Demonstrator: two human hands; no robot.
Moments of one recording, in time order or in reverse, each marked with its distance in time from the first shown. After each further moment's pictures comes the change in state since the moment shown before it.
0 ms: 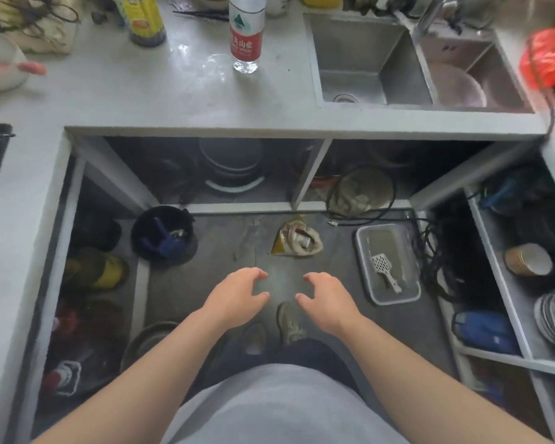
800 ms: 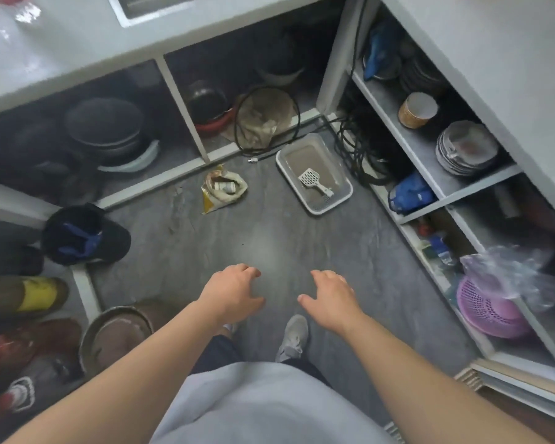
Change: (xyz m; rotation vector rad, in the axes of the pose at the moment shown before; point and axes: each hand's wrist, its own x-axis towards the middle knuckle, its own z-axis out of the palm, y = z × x) left_hand -0.090 0.134 0.255 0.666 -0.355 0.233; right_hand -0.212 0.276 0.097 0.182 0.027 0.307
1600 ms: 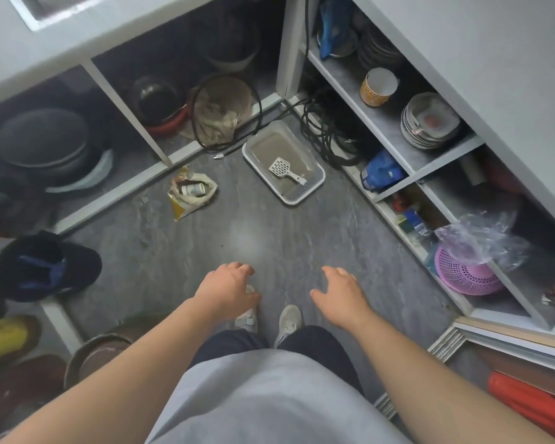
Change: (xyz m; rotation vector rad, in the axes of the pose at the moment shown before) left_hand 0.058 0.017 -0.021 0.079 -0.097 0.095; right_hand 0.019 0.040 -0.016 0.167 0.048 0.228
